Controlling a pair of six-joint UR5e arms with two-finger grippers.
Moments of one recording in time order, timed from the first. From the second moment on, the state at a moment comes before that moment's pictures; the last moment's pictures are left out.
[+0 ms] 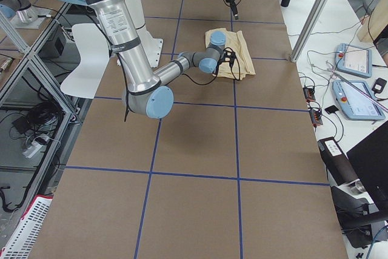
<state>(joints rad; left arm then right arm) -0.81 -2.04 -1.56 -2.20 -1.89 -1.25 0.66 -1.08 1.51 -1.04 2.08 1.35</state>
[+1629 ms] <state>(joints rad) -0.79 -2.00 -1.57 -2.20 -1.89 -1.25 0.33 -1.54 2.00 -1.04 2.33 1.69</state>
